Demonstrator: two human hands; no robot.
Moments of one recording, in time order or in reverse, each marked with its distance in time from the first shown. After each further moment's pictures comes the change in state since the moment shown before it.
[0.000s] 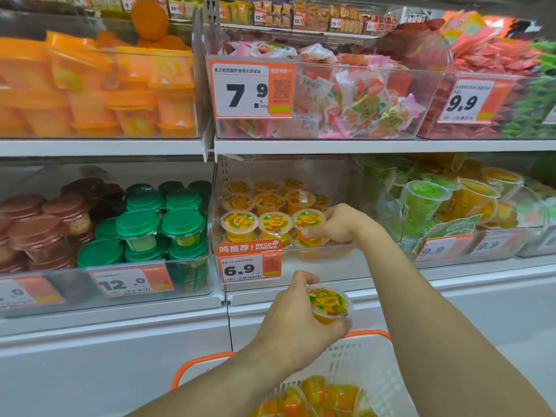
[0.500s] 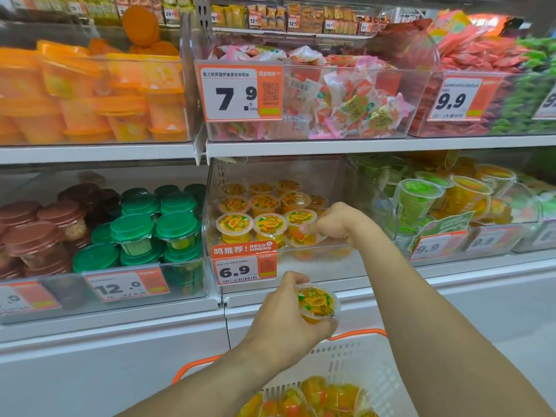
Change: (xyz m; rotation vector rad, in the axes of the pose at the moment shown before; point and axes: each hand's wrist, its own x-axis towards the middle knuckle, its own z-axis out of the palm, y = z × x) left_hand 0.001 -0.004 -0.005 0.010 0.009 0.017; right_hand 0.005 0.004 -0.001 0.130 -0.013 0.048
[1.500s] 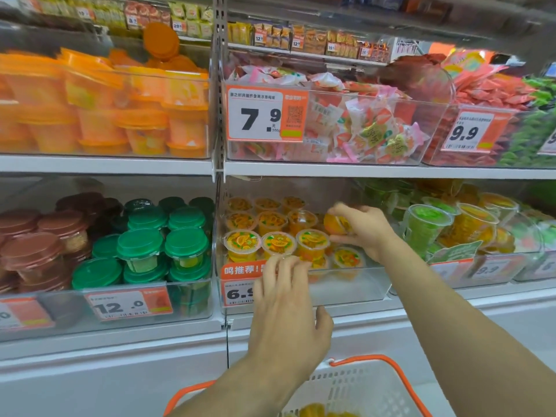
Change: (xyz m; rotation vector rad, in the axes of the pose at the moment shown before) left_hand 0.004 0.022 -0.026 0.456 0.345 0.306; right_hand -0.015 -0.011 -0.022 0.749 0.217 -0.069
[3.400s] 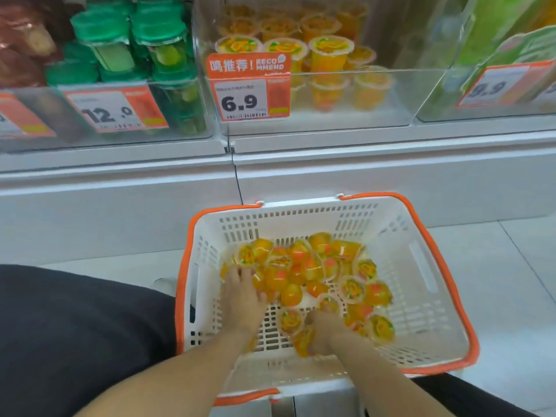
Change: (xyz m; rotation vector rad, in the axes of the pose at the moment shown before) left_hand -0.244 -0.137 0.194 0.072 -0.218 -0.545; right_hand -0.242 0.398 0.000 -1.325 -0.868 0.432
